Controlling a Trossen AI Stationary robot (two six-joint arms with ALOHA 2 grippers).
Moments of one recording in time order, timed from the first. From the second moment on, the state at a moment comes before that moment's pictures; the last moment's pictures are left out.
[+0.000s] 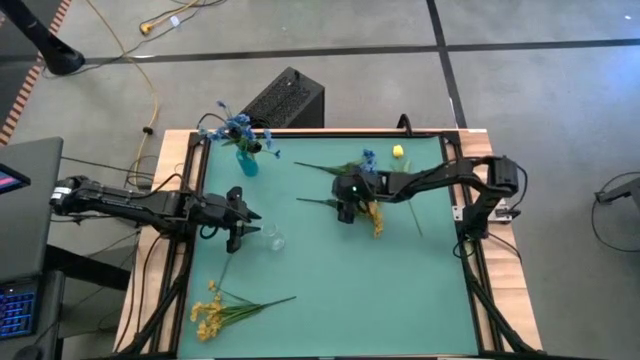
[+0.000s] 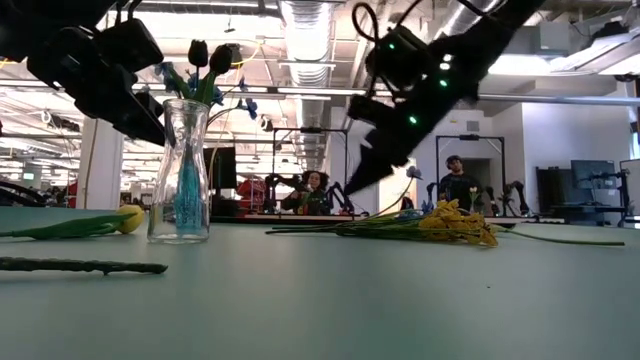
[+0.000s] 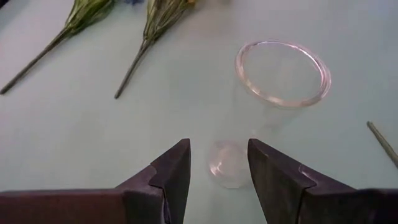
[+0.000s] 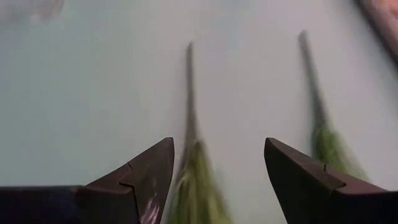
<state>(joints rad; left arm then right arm) -0.06 0.71 0.37 -0.27 -0.11 -0.16 -0.20 1.72 0.95 0.04 0.13 -0.11</state>
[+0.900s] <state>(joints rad) -0.06 0.71 0.37 -0.30 -0.07 -0.19 -0.49 1.95 1.17 -0.29 0.03 -0.26</state>
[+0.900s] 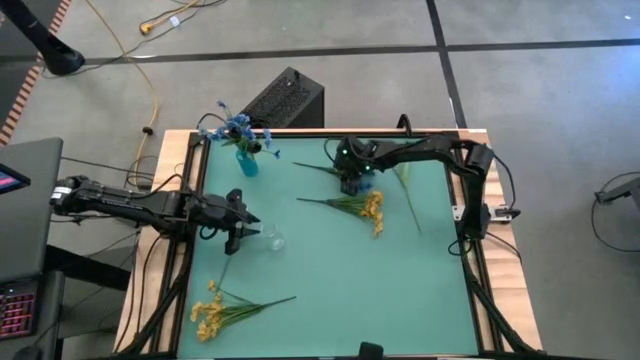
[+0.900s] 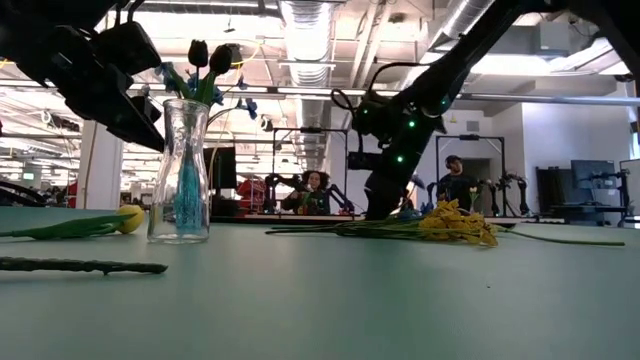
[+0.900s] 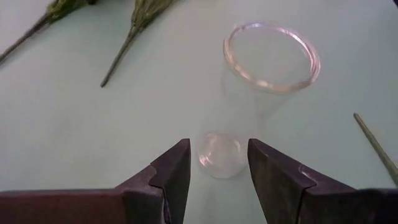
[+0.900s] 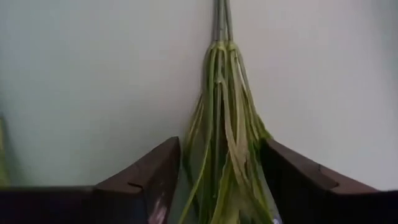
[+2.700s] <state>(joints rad) 0.04 0.72 0.66 -0.35 -0.14 -0.26 0.20 1.96 1.64 -0.18 0.88 -1.21</state>
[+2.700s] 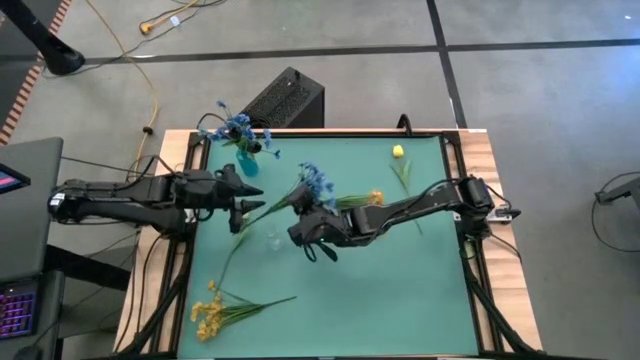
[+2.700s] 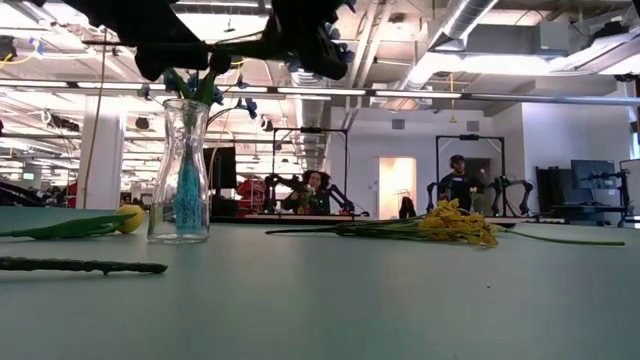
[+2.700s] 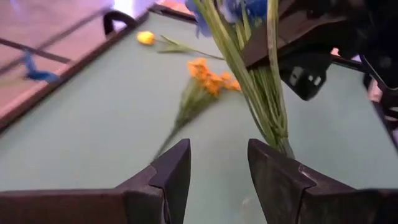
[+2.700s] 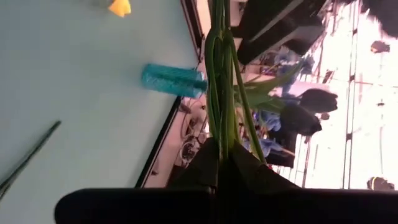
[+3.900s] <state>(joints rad) 0.09 0.72 0.66 -0.36 0.15 -0.34 0.14 1.97 1.64 0.03 0.62 -1.68</state>
